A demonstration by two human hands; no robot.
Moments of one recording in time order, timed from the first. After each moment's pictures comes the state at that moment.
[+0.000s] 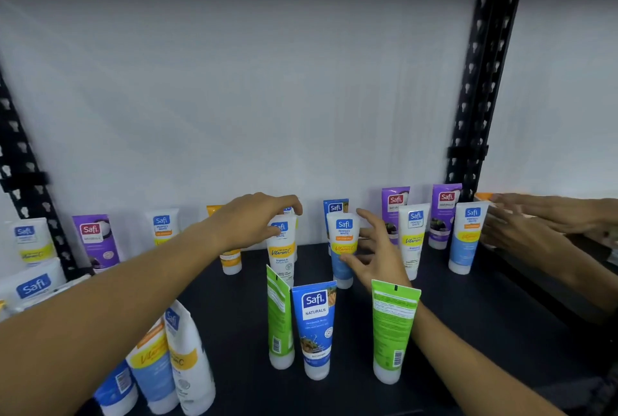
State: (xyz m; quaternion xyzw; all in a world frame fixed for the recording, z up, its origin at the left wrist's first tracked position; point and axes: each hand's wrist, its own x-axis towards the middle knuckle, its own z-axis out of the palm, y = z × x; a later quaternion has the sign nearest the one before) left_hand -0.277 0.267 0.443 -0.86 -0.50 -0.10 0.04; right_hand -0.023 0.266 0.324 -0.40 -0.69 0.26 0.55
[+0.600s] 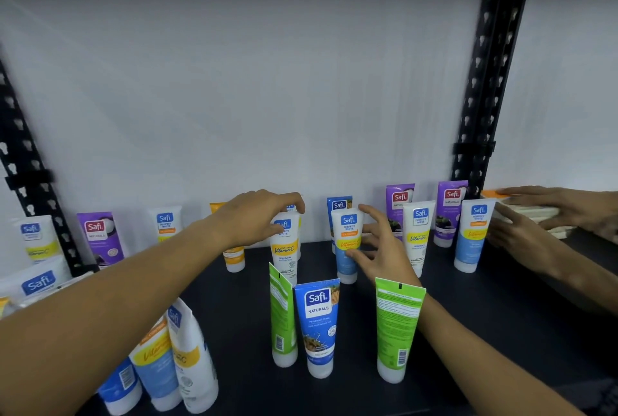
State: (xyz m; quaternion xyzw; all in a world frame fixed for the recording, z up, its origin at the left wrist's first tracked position) left_hand -0.279 0.272 0.440 -0.86 -0.50 -0.10 0.06; right_hand -0.018 0.277 0.325 -0.42 -0.70 0.26 0.52
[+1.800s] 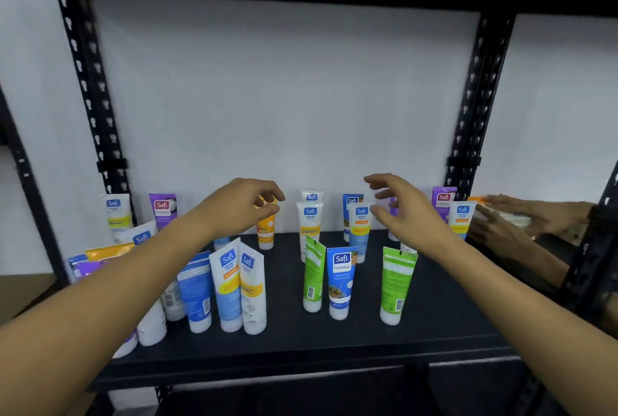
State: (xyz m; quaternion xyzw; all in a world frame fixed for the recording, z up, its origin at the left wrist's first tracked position) left_hand -0.344 0.149 0.479 -0.81 -0.54 -0.23 -0.02; right_hand -0.016 0.166 0.447 -0.42 -0.80 0.06 0.43
